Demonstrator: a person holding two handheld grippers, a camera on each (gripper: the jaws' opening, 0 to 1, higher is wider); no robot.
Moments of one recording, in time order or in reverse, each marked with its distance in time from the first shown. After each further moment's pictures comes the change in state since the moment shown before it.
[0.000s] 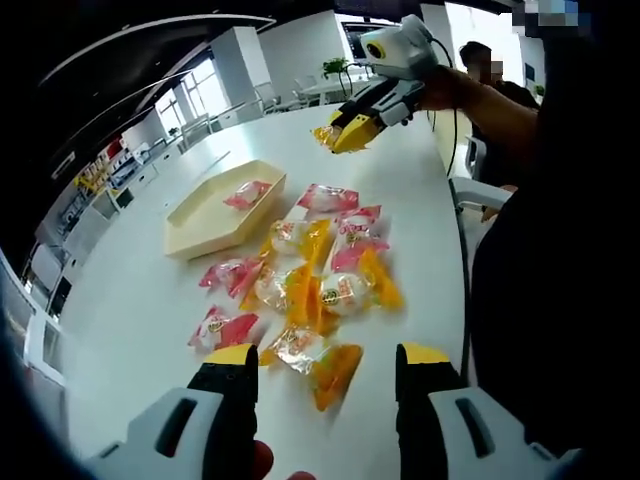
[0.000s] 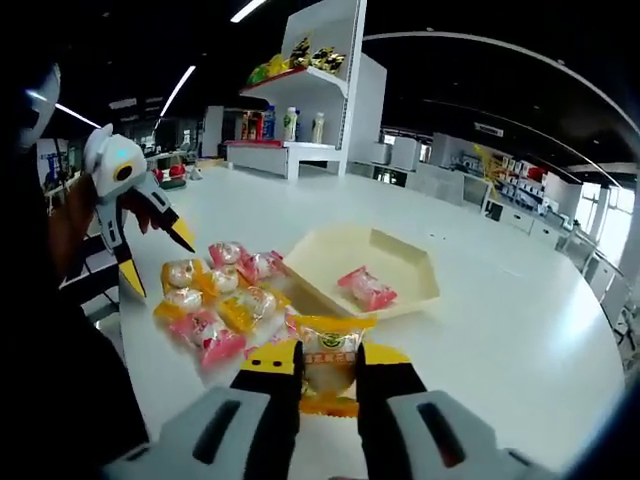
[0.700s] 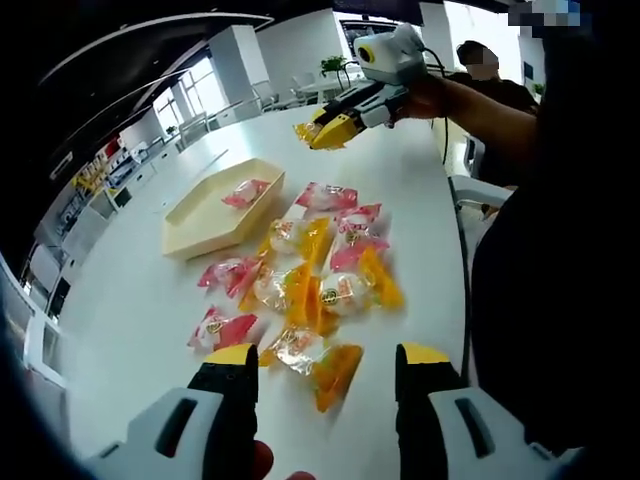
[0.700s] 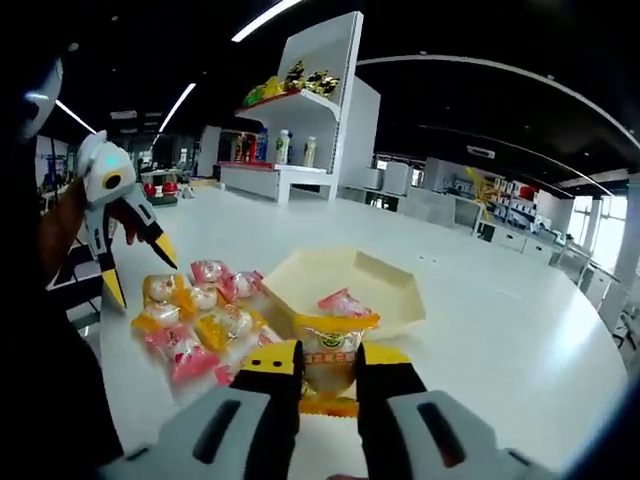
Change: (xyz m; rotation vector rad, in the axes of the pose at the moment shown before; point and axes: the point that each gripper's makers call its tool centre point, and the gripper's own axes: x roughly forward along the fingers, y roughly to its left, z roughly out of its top) left arm 0.001 0.001 -0.001 0.005 0.013 -0.007; right arm 0.011 -0.024 0.010 0.000 -0.119 -0.050
